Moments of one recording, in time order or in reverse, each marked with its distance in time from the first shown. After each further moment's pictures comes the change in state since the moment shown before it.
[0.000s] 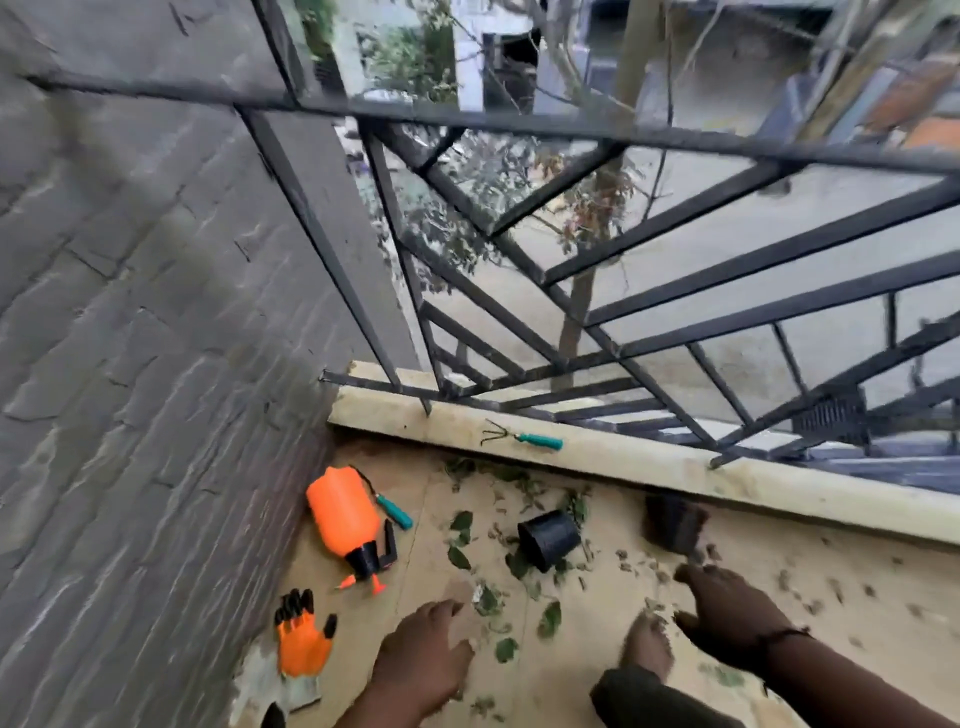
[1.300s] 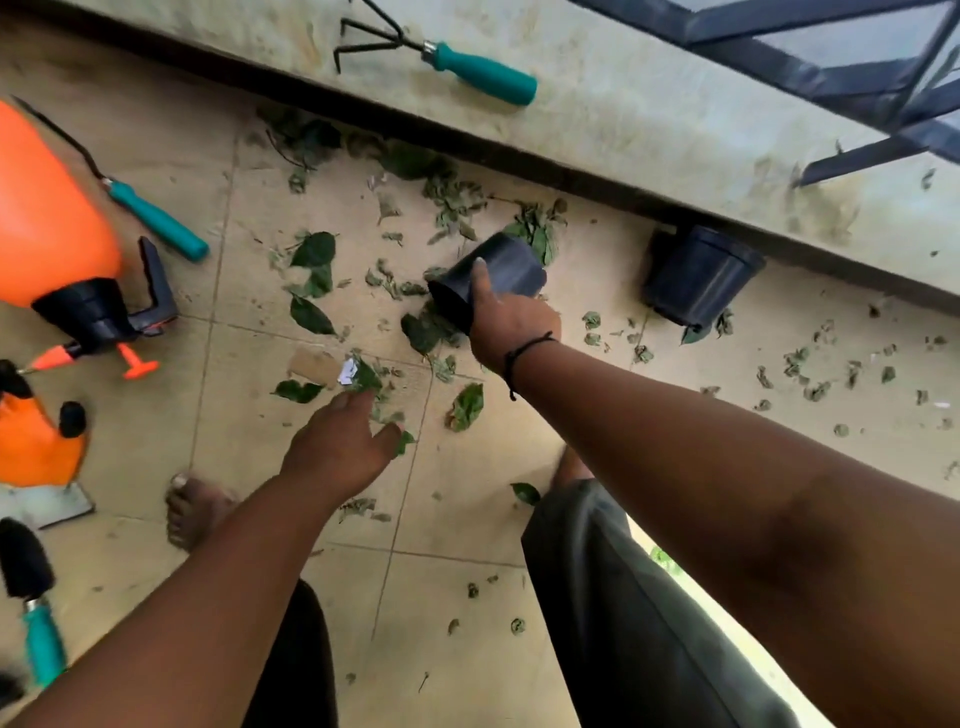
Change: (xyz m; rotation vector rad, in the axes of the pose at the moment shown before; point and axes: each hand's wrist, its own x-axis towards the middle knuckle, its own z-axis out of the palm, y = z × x) left_hand 0.328 -0.025 0.221 -0.208 -0.058 -0.076; right_hand 0.361 -0.087 0.223 -0.054 0.007 -0.079
